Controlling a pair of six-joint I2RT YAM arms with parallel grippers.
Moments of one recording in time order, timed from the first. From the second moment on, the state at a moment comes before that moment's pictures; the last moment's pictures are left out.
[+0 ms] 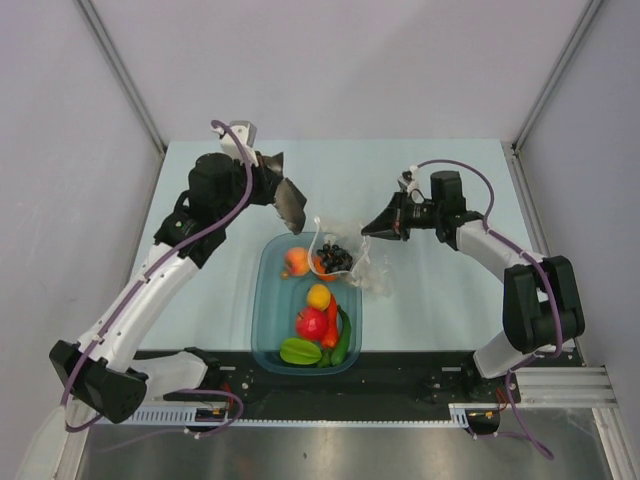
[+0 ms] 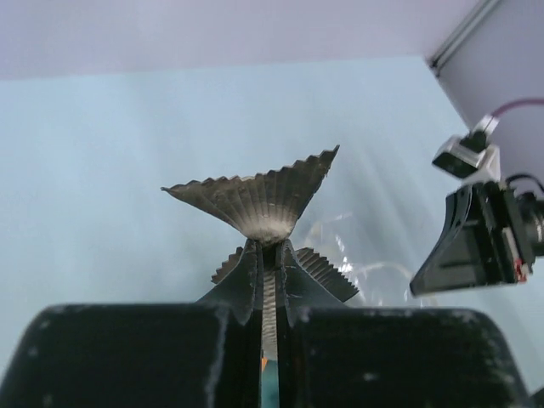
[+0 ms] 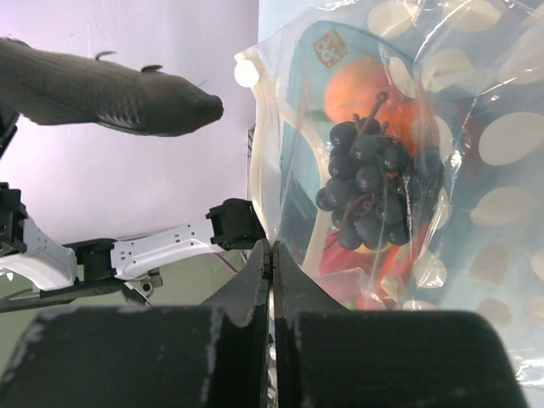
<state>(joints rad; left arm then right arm) -0.48 1.17 1.27 -0.36 -0.03 -0.28 0.24 1.57 0.99 0.00 -1.00 0.89</state>
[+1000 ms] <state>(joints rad) -0.81 1.34 0.77 0.53 -0.09 -0.28 0.15 1.58 1.03 0.06 -1.04 0.98</state>
